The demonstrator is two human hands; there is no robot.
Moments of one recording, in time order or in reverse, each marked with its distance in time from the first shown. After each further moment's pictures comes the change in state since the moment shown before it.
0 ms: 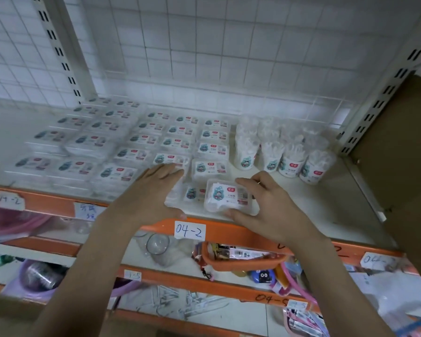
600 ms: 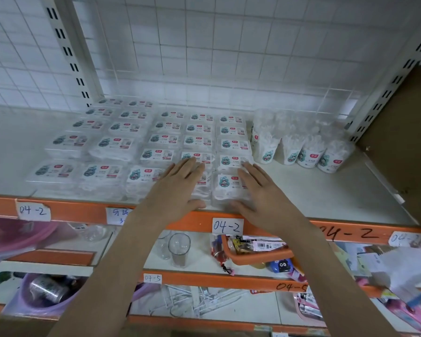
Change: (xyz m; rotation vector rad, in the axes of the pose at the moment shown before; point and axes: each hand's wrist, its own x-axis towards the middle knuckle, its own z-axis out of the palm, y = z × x) left_hand 0.000 -0.045 0.010 0.062 0.083 0.158; right_hand 0.033 -0.036 0.064 -0.159 -0.012 0.029
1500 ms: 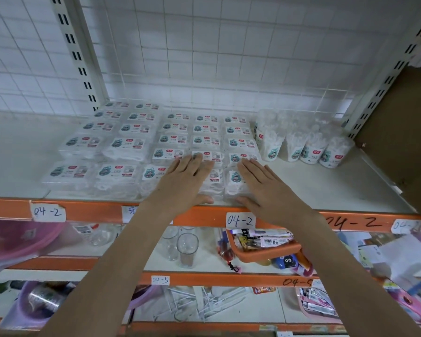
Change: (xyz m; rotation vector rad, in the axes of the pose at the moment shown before) left_hand -0.002 -0.017 -0.002 0.115 -0.014 0.047; right_hand 0.003 -0.015 0.003 -0.199 -0.023 -0.057
